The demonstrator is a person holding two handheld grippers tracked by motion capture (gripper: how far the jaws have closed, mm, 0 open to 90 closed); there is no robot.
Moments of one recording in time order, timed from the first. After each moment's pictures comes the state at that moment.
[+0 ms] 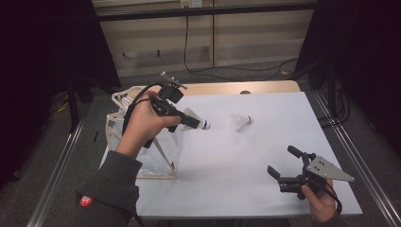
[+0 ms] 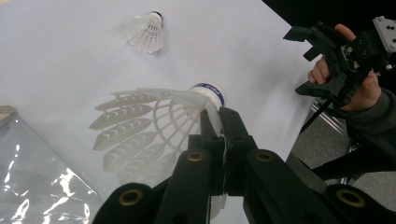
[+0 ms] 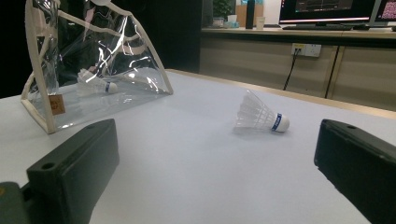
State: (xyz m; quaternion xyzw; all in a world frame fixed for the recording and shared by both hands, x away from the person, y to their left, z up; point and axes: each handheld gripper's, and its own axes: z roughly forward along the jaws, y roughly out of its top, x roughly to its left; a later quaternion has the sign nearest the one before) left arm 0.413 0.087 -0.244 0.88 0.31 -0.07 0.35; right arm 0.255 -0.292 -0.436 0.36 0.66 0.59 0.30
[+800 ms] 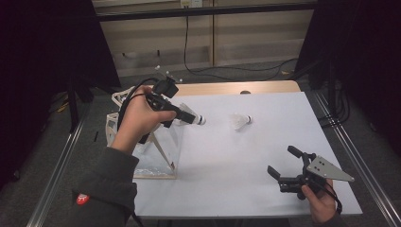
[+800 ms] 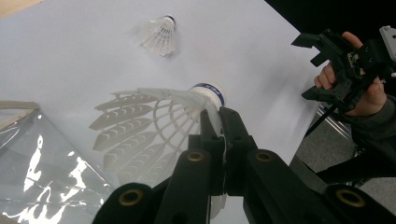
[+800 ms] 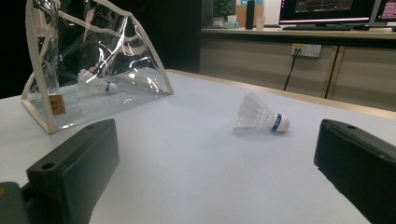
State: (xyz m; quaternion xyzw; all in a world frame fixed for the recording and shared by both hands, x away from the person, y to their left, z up) left arm 0.419 0.096 -0.234 0.88 0.32 -0.06 0.34; right arm 0.254 -0.292 -0.436 0.36 0.66 0.59 0.30
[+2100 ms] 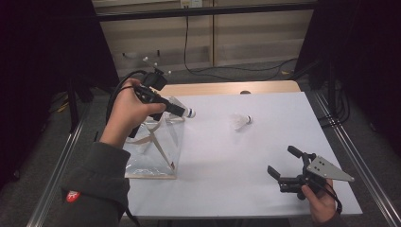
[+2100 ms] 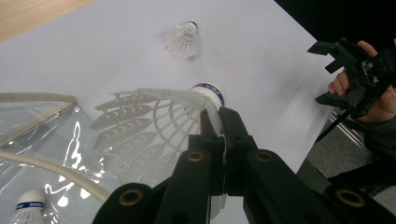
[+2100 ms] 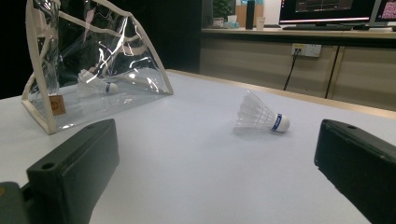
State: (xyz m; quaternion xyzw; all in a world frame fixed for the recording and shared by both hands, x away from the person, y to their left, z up) left arm 0.426 0.116 -0.217 0.87 0.35 -0.04 0.34; right arm 0.254 -0.292 -0.436 0.37 0.65 0.59 0.30
